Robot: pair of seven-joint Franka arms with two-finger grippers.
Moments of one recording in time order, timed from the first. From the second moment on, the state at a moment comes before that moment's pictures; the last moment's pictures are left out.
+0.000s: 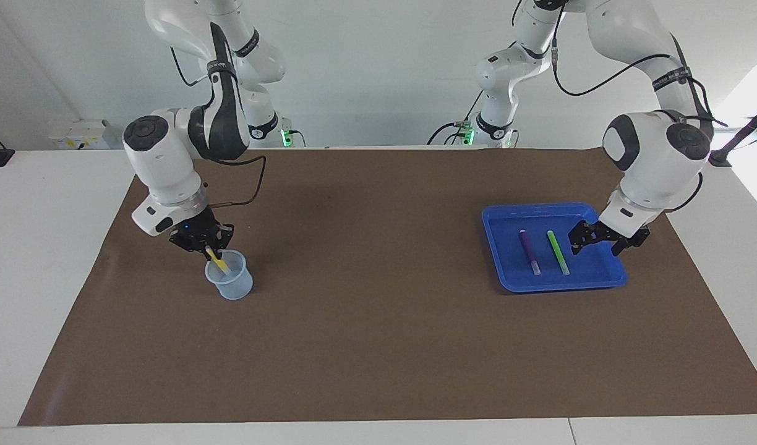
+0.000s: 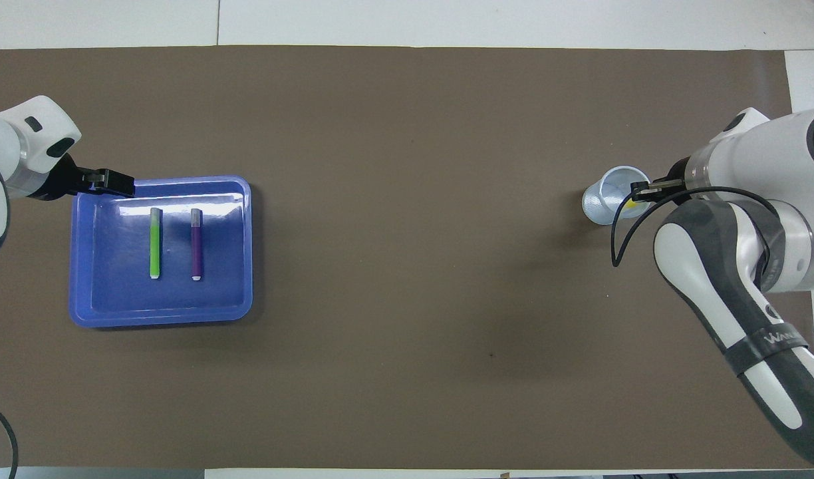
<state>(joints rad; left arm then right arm) 0.38 0.26 -0.38 -1.92 0.11 2.18 0.15 -0.06 0.12 0.07 -2.02 -0.02 2.22 -0.06</state>
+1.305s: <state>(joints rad) 0.38 0.32 -0.38 -1.99 0.11 2.17 0.18 -0.06 0.10 0.07 -1.72 -0.02 1.92 0.01</state>
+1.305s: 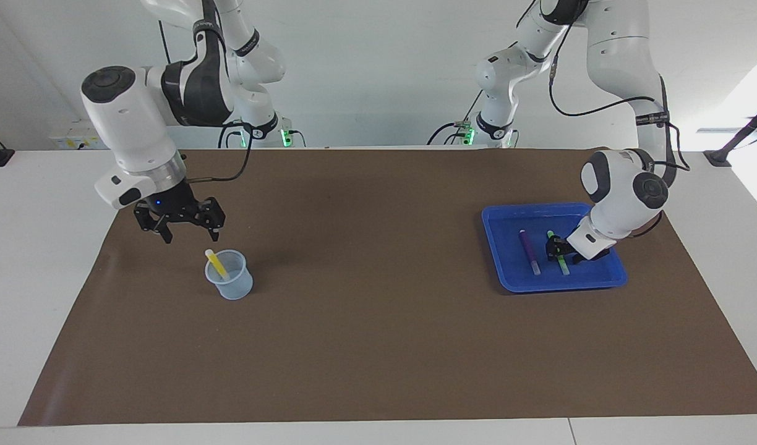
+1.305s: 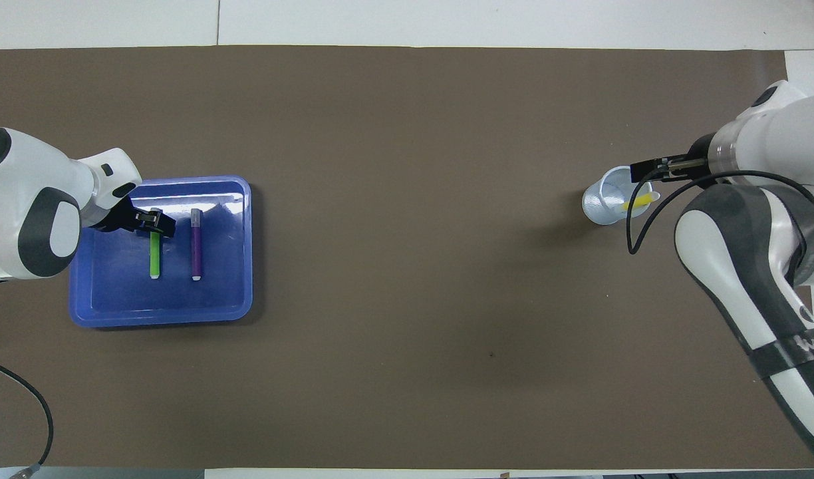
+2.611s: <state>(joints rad) 0.38 0.32 -0.38 -1.81 0.08 1.95 0.09 -0.05 0.03 0.09 -1.52 -0.02 1.53 0.06</state>
